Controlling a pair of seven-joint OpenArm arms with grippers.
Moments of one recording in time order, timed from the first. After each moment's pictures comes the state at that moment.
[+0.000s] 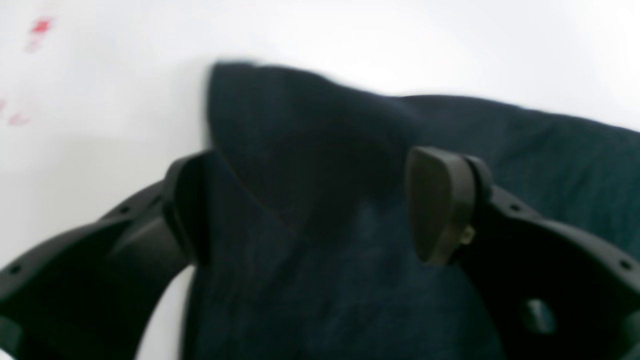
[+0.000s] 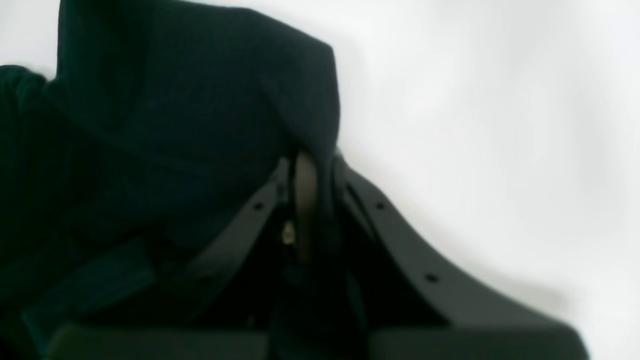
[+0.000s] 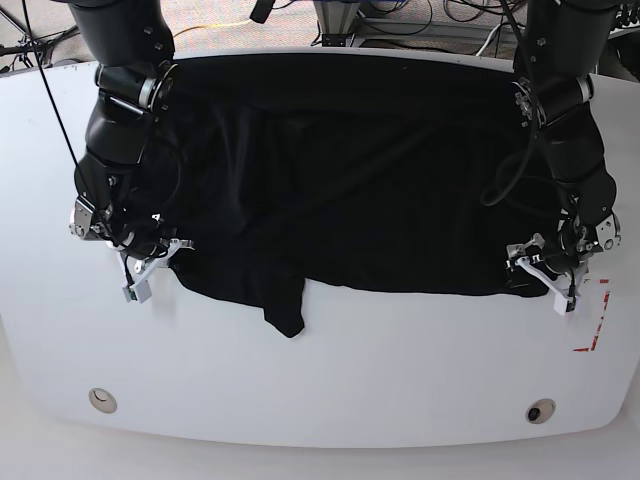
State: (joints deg) left arm -28.8 -16.6 -27.7 43.0 -3.5 -32.3 37.0; right arm 24.5 14.1 25.1 45.9 17.1 40.1 -45.1
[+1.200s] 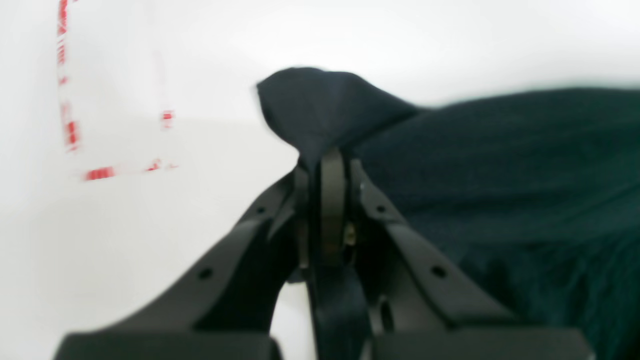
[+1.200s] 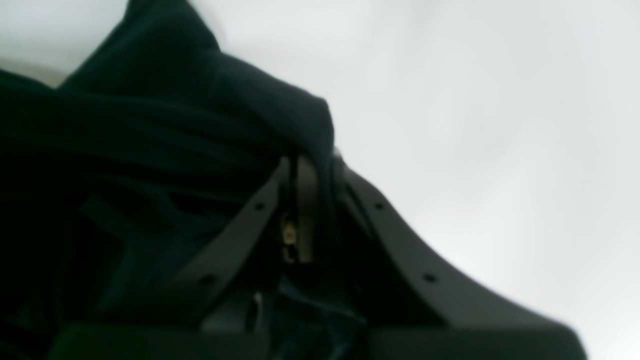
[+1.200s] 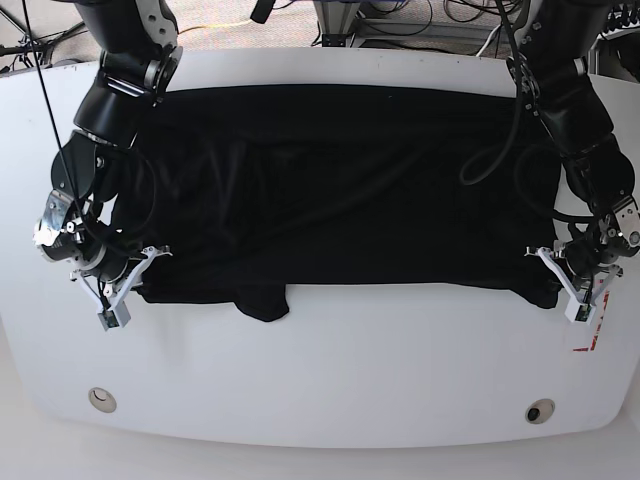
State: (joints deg) left arm -21.1 -16.5 -27.8 71.2 -3.3 -42.1 50.1; right arm 19.0 13.6 25.1 80.3 17.4 40.6 -63.6
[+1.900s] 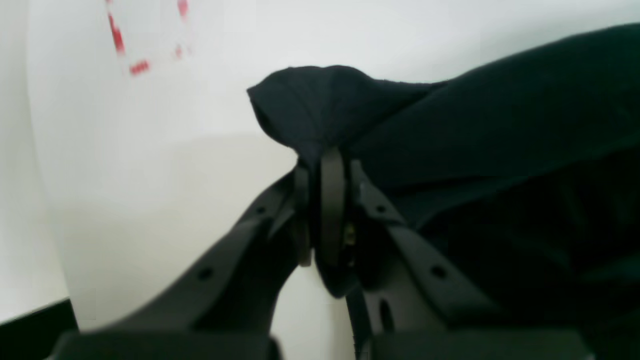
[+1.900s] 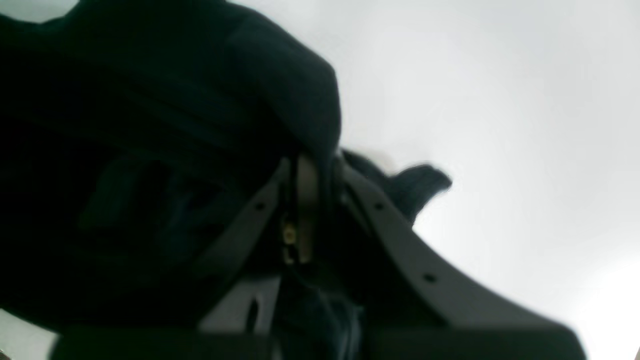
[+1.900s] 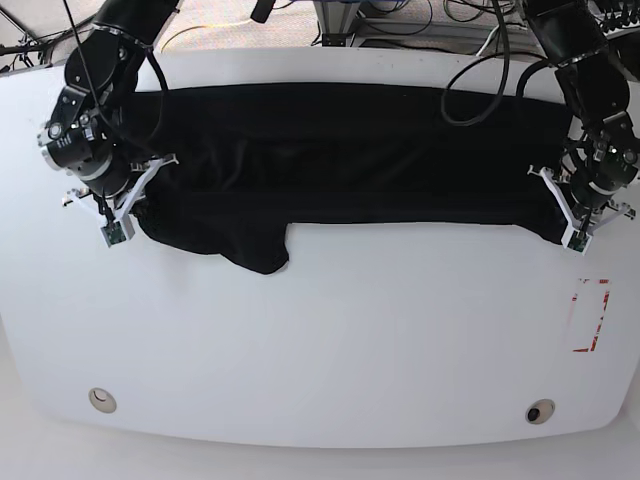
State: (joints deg) left arm 2.6 -16.5 -28.0 98.4 -3.9 -42.2 55.3; right arm -4.3 9.2 29.2 109.6 18.5 40.6 -69.6
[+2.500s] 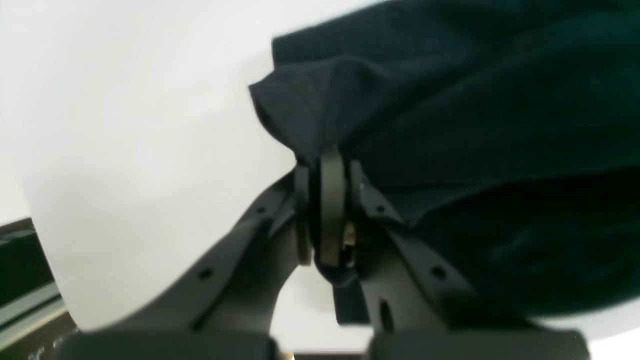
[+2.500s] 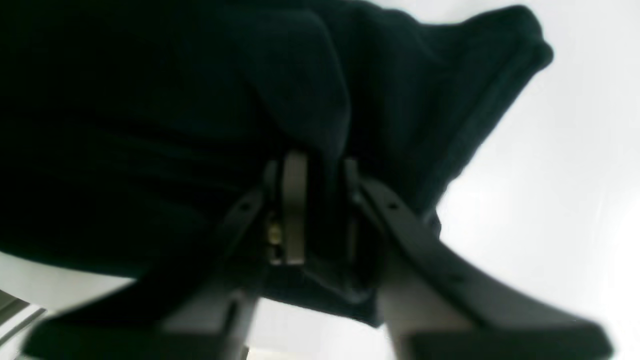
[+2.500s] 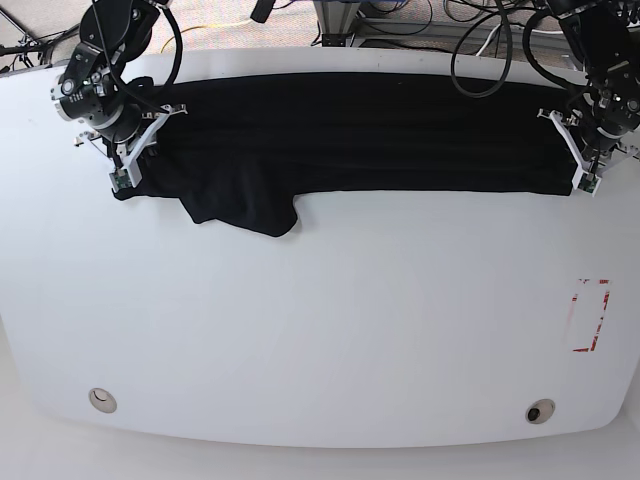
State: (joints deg) left arm 16.2 -16.7 -33.9 101.1 -4.2 -42.4 54.3; right arm -15.2 4.6 33.9 109.7 18.4 40.6 -69.8
